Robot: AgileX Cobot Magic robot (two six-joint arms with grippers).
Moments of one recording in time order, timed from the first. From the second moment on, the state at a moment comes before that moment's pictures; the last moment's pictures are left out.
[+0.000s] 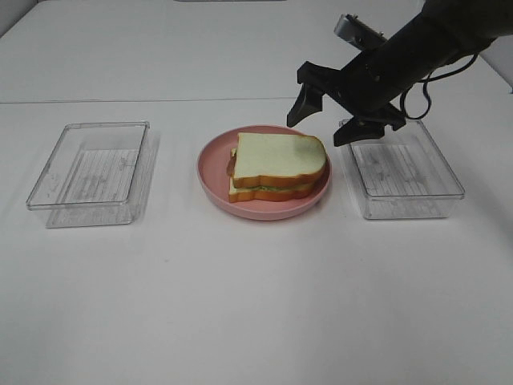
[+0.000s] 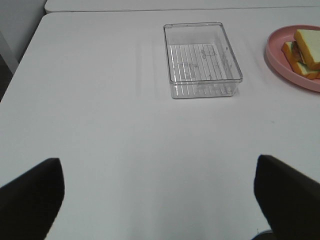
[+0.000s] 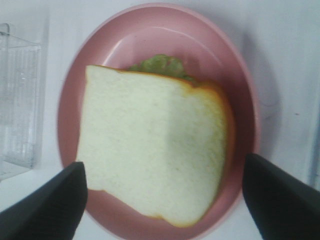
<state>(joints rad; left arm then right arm) 0.06 -0.01 -0.51 -0.07 1.08 0.04 0.20 2.05 -1.46 0.66 0.75 -0.24</state>
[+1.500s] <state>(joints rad) 0.06 -0.01 -0.51 -0.07 1.08 0.04 0.01 1.36 -1.03 0.06 1.10 0.05</state>
